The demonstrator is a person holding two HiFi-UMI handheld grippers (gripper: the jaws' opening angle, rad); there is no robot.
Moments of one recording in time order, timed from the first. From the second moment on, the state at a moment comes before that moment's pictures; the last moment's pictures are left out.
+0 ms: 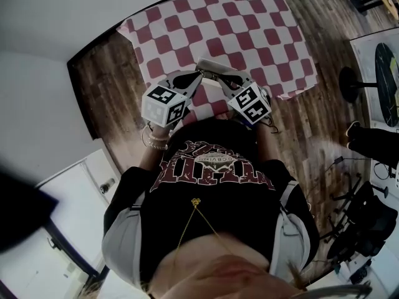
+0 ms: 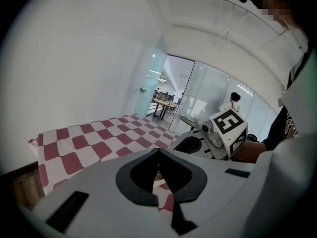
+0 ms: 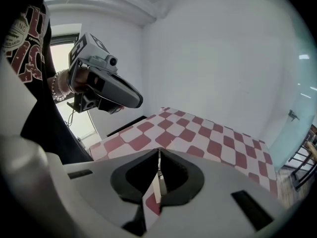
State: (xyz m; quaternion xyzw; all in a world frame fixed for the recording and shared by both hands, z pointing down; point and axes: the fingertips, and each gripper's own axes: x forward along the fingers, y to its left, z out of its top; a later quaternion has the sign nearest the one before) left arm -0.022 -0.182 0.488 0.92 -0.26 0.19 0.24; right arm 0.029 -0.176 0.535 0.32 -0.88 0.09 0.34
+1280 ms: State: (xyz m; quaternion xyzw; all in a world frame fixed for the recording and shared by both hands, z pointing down) left arm -0.043 -0.185 0.511 0.90 -0.28 0.20 0.26; right arm 0.023 -0.192 0.625 0.25 -0.84 0.08 0.48
